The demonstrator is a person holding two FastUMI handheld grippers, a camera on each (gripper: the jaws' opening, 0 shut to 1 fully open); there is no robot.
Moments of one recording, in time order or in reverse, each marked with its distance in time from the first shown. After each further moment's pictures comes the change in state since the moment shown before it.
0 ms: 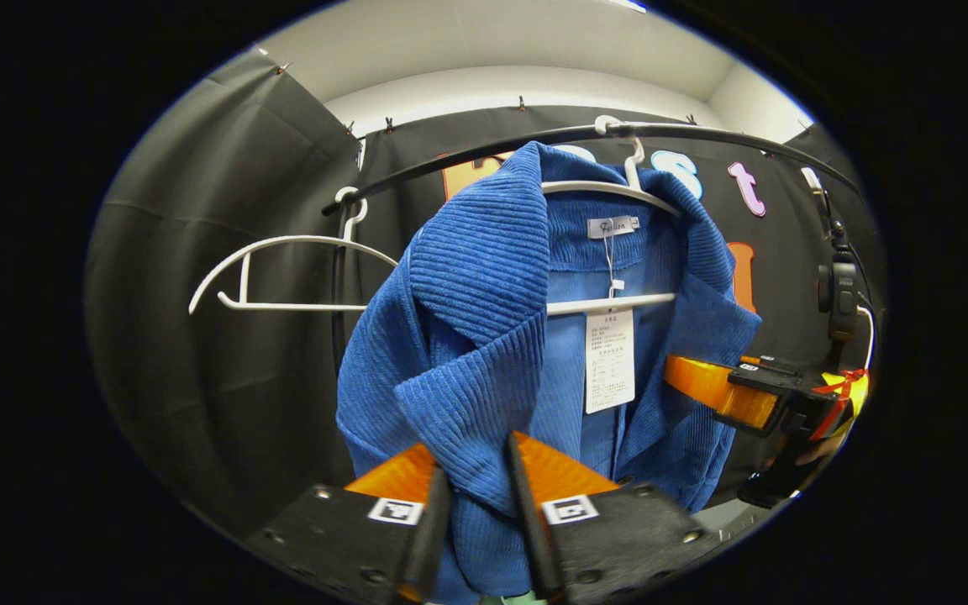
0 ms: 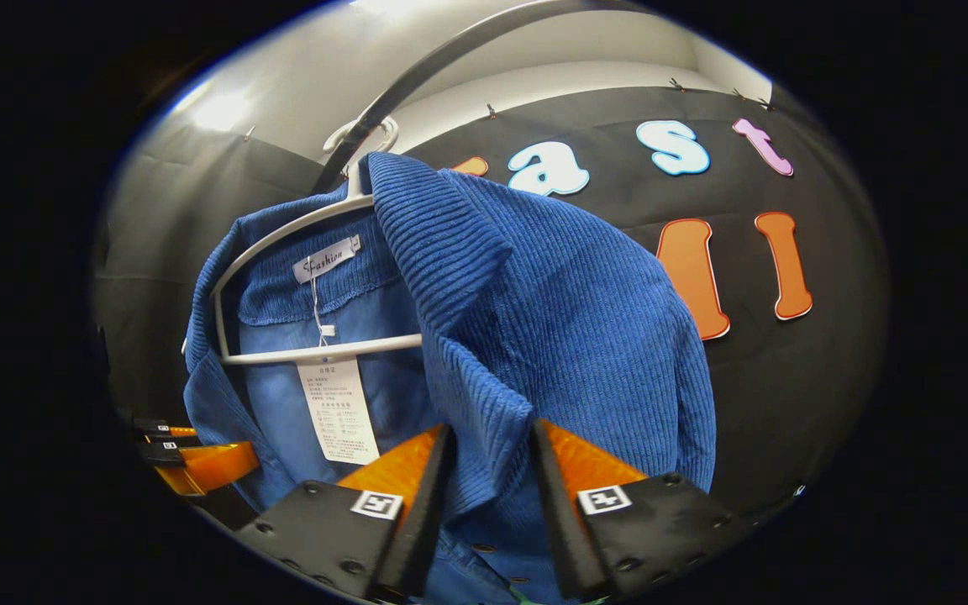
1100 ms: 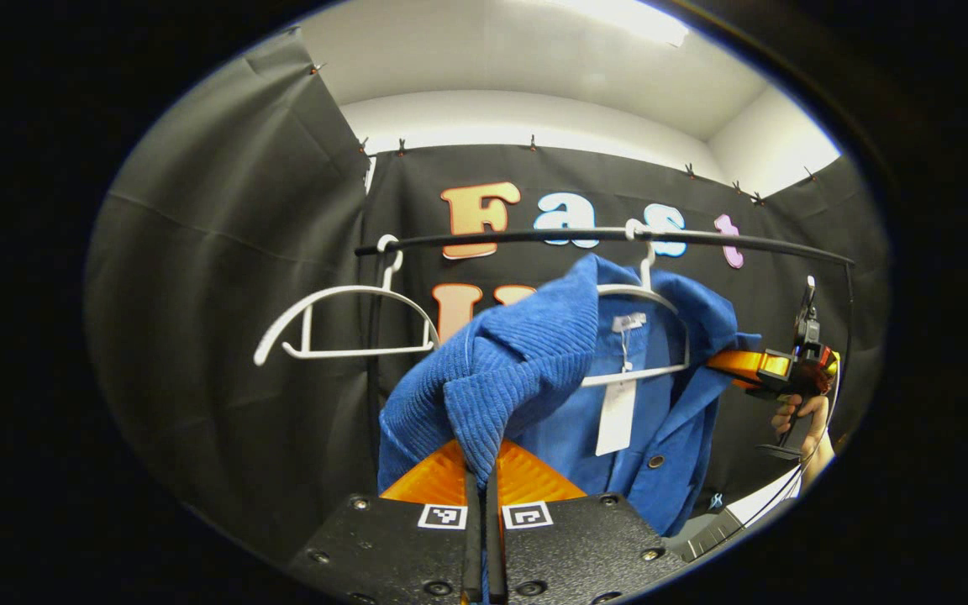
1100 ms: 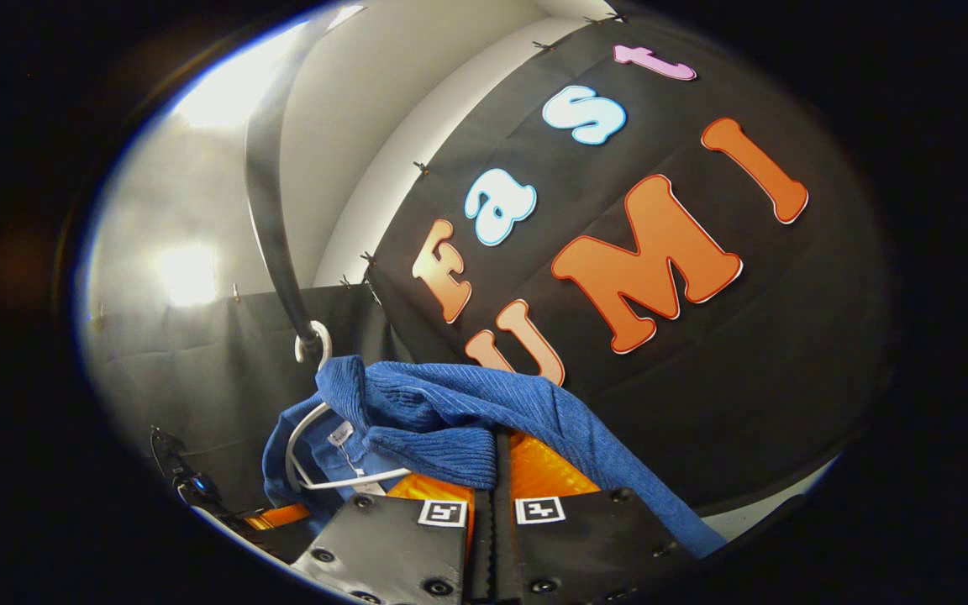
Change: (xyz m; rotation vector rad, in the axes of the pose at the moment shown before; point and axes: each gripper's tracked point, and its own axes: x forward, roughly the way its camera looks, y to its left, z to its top) left arm -0.064 0.074 0.074 -0.079 -0.111 -0.082; right arm -0.047 -0.076 0.104 0.487 -0.085 0.236
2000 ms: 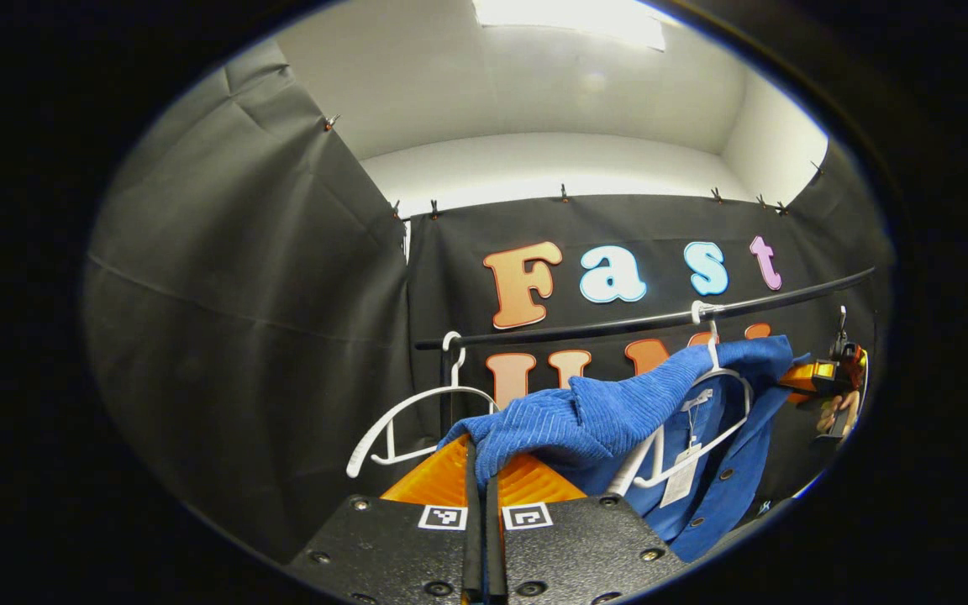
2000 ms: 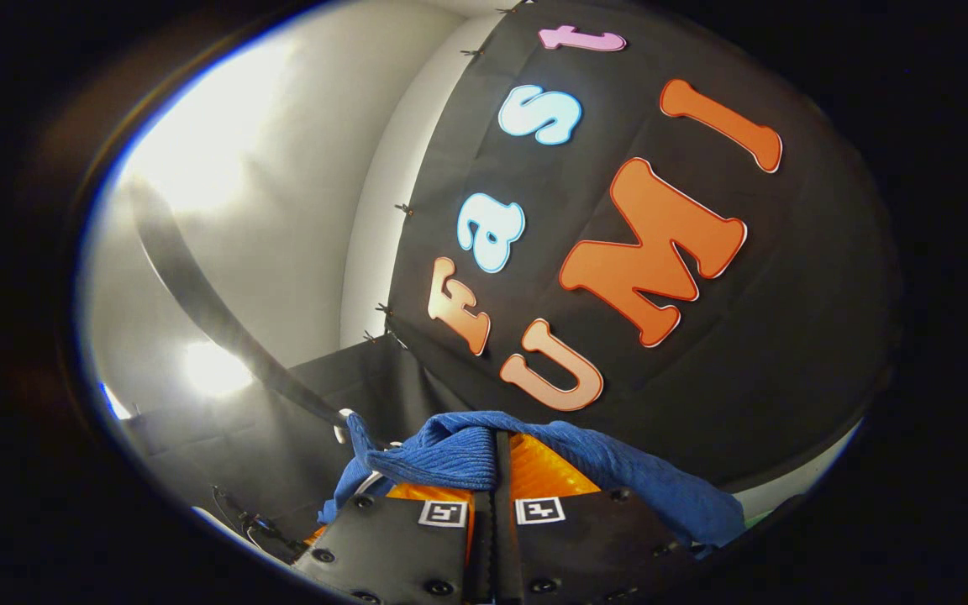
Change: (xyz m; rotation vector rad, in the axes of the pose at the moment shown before) left arm 0.017 0.058 0.083 0.086 -0.161 0.116; right arm 0.011 0.003 0.055 0.247 -0.051 0.113
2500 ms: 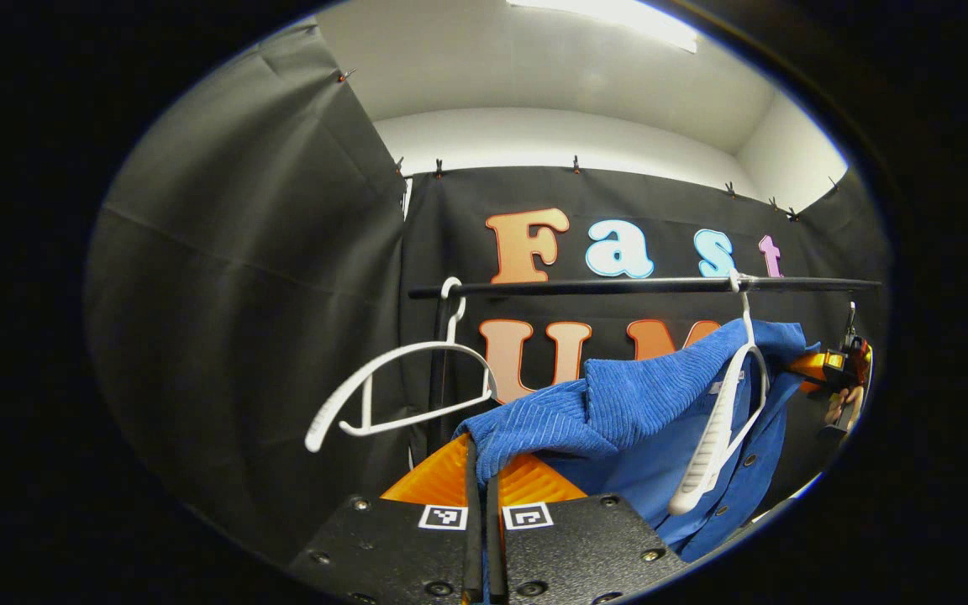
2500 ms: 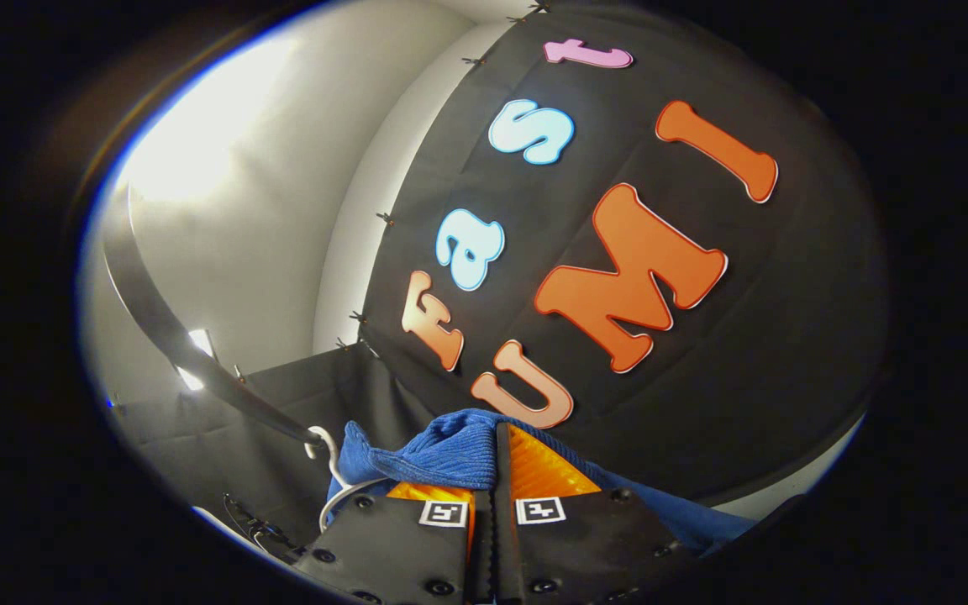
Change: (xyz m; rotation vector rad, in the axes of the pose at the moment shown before) left arm 0.044 -0.006 -0.074 -0.118 0.133 -0.072; right arm 0.005 -0.041 0.031 -0.083 -0.076 -0.157
